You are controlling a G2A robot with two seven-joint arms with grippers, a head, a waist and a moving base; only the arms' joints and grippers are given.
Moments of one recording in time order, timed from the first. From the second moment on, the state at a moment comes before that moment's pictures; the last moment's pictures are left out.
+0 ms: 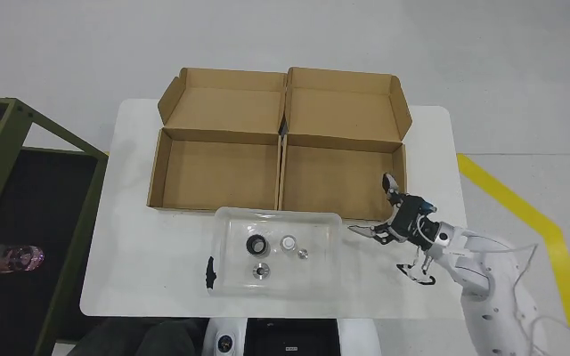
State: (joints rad) left arm -0.19 -0.18 -0.57 -1.44 2.04 -0.23 0.13; right arm -1.50 -1.18 1.59 -1.89 -1.30 -0.96 0.12
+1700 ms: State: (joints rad) left arm -0.19 -0.18 -0.57 -1.44 2.04 -0.23 0.13; right arm -1.30 -1.18 1.04 -1.87 -1.37 -0.92 0.35
